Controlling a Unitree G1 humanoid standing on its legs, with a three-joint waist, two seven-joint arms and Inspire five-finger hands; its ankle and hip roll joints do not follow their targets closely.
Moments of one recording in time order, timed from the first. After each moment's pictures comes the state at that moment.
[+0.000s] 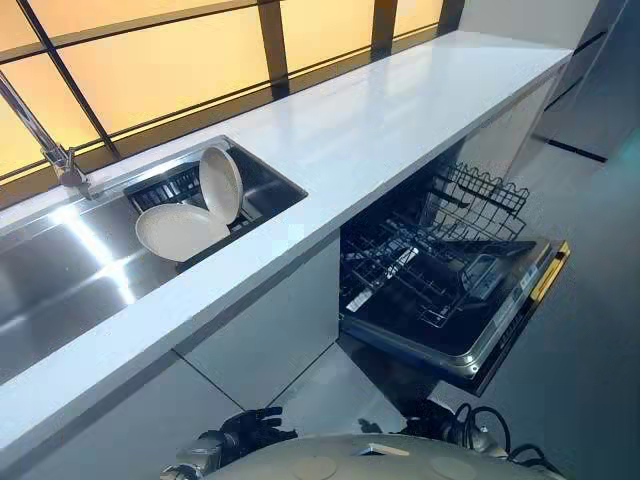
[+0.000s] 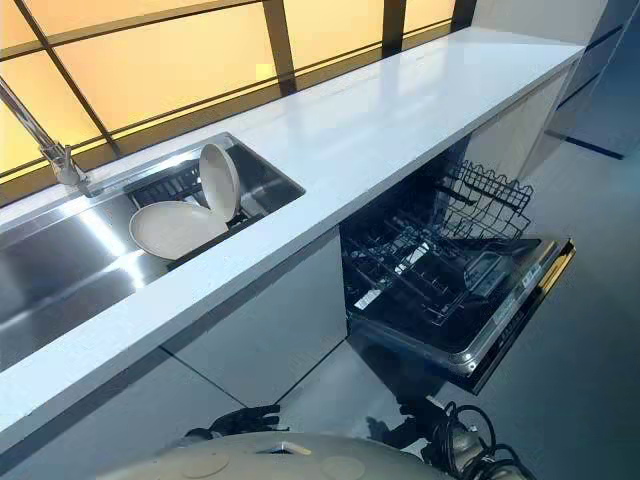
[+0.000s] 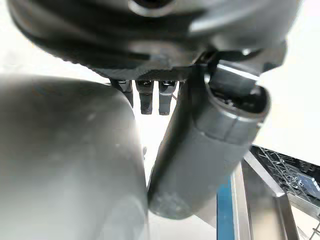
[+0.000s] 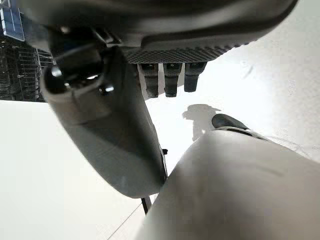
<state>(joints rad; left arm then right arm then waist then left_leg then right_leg) 0.00 0.20 -0.27 1.27 -0.26 -0.05 -0.30 -0.01 -0.26 0.32 1.26 -0.03 -0.11 0.14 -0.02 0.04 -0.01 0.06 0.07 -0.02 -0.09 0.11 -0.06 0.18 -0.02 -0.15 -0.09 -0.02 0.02</state>
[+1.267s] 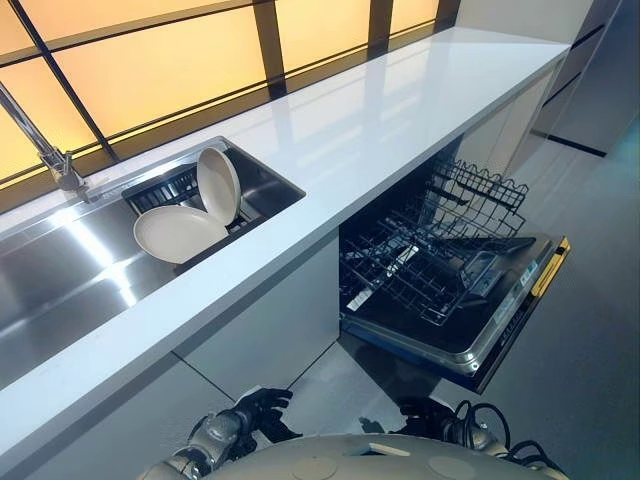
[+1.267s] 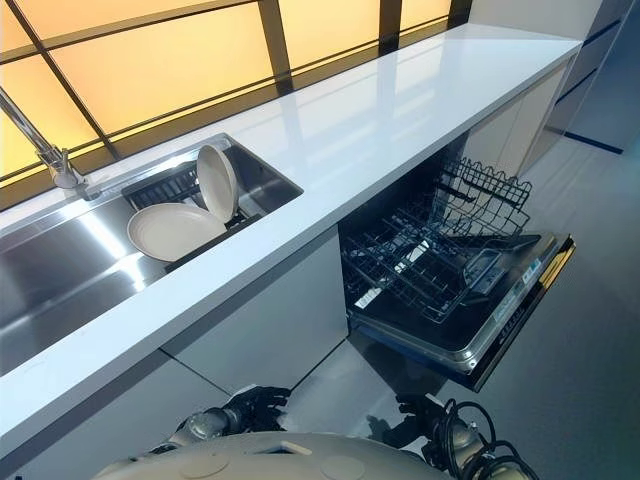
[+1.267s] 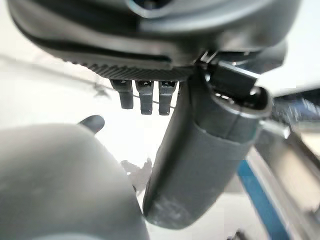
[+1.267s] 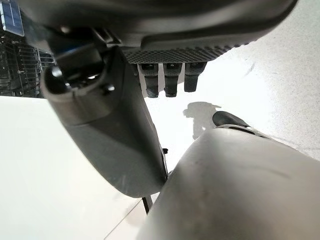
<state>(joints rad) -0.06 0.22 -0.52 1.16 0.10 -0.16 -0.16 -0.03 -0.27 0.34 1.26 -0.03 -0.10 0.16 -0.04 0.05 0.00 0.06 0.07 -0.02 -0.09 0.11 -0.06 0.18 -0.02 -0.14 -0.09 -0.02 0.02</state>
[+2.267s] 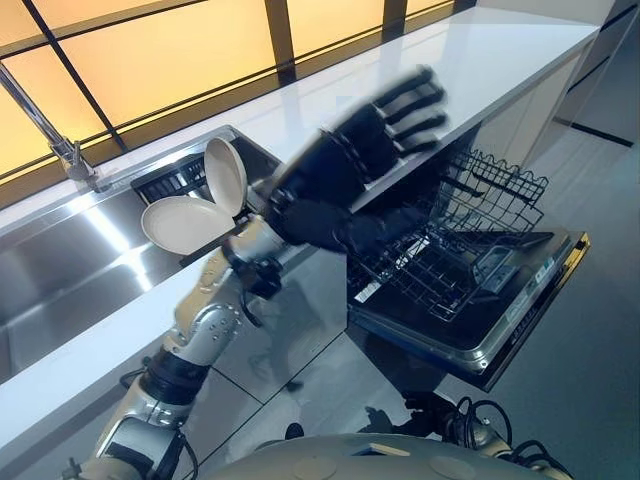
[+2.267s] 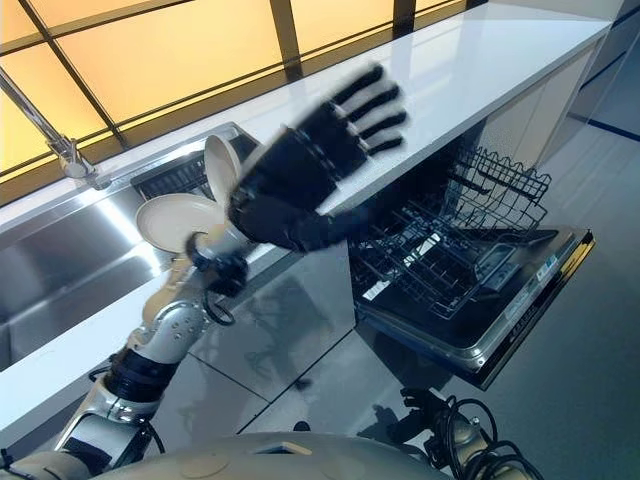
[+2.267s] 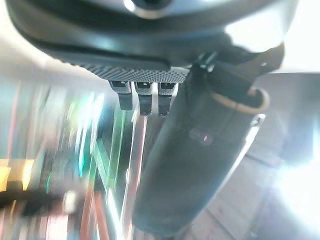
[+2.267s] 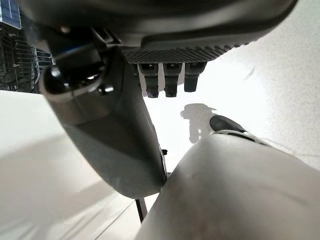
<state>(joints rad) -0.27 0.42 -0.19 -0.31 -0.78 -0.13 -0.34 0.00 -0.29 0.37 1.21 -0.01 -0.09 0.11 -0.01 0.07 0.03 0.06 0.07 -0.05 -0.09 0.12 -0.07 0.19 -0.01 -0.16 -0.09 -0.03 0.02</state>
